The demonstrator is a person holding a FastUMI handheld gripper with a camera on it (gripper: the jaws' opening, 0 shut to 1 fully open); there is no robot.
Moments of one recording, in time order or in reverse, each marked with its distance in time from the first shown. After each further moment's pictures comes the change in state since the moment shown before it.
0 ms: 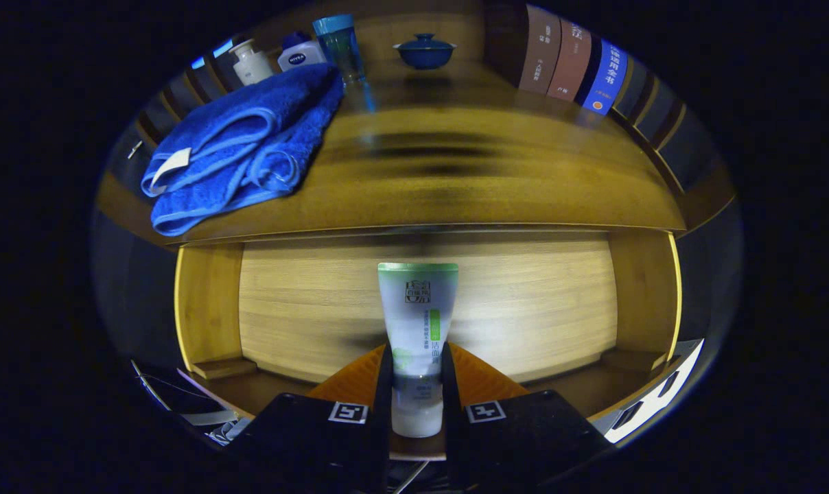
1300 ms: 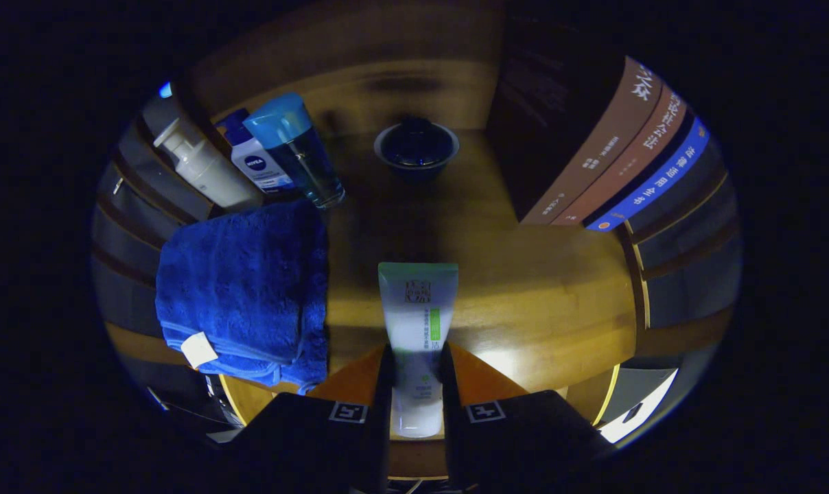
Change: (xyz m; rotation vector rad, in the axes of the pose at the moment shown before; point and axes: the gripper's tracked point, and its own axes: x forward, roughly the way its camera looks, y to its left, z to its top) arm -0.001 -0.001 0.175 0.035 -0.011 -0.031
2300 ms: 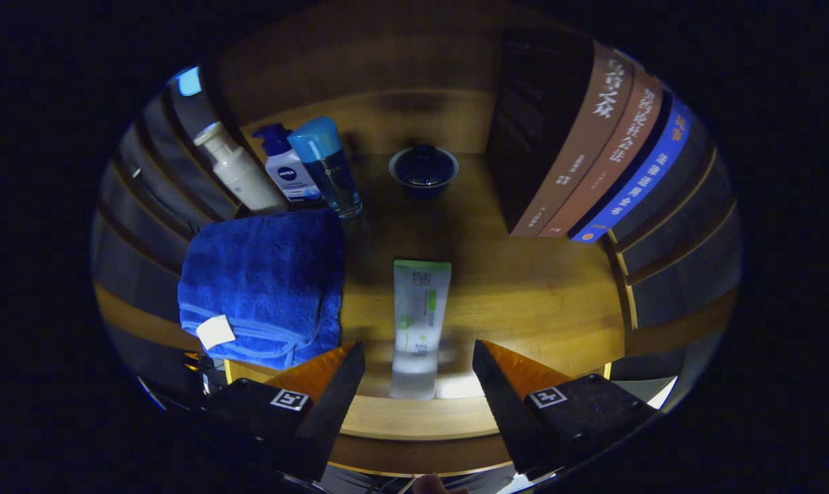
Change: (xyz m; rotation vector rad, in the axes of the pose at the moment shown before) arm -0.053 -0.003 -0.015 -0.055 -0.174 0.019
